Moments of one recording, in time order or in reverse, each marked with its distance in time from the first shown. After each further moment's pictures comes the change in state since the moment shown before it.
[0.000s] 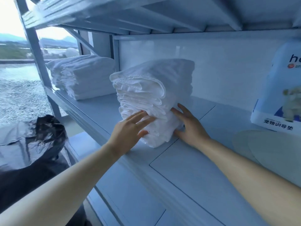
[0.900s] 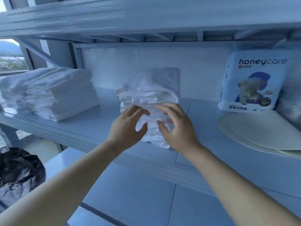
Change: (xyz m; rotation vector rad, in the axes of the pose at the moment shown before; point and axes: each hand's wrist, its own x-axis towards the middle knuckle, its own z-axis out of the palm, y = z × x) left_hand 0.018 -0.060 -0.058 -0.369 0.001 0.059; right_hand -0.014 -0.172 0.023 0.002 0.465 -0.004
